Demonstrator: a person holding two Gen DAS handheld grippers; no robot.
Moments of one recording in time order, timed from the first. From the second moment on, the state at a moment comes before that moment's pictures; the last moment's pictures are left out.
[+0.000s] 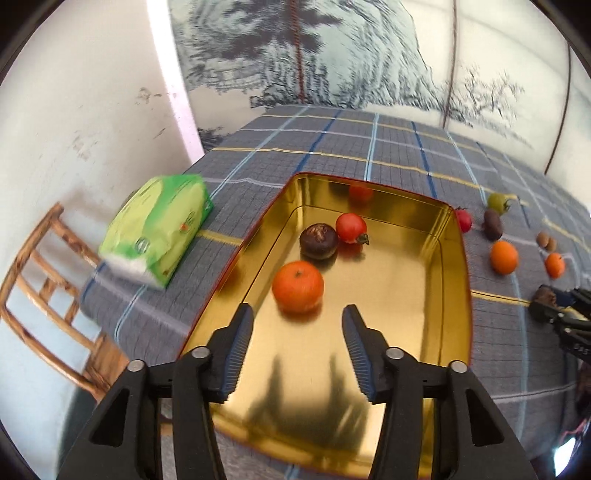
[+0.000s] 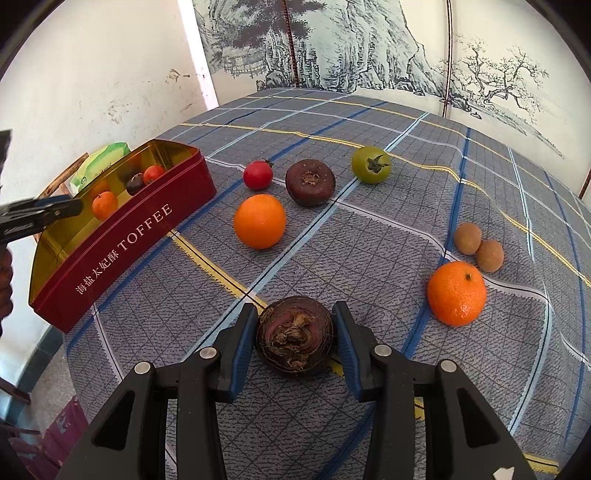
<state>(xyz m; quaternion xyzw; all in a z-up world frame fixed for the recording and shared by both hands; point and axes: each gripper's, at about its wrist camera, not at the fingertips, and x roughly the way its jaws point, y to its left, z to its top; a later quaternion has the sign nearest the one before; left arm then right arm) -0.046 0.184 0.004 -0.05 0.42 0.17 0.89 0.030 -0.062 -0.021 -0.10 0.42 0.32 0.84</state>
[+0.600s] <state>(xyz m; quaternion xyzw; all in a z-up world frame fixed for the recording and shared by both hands) -0.099 0.157 0.019 -0.08 0.38 0.17 0.90 0.011 -0.050 0.018 -0.08 0.41 0.35 0.84</state>
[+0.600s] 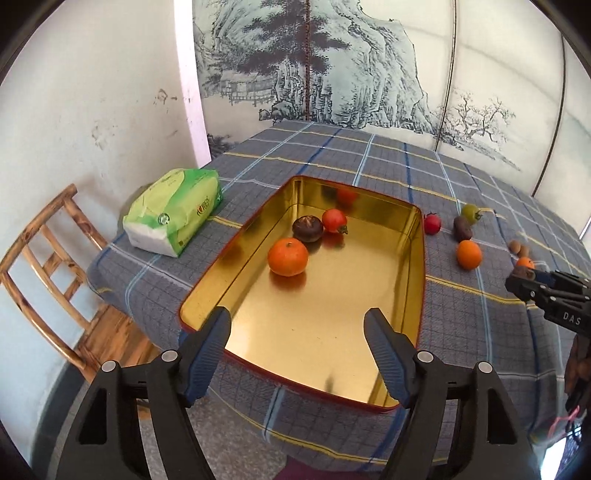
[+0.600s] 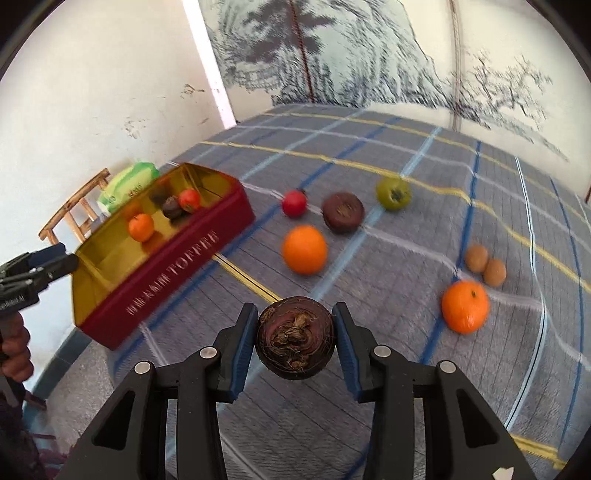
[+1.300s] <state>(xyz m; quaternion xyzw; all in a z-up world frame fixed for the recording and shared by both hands) -0.117 0.168 0.020 -0.08 0.38 0.20 0.90 0.022 0.103 0.037 -0.12 0.41 0.46 0.78</state>
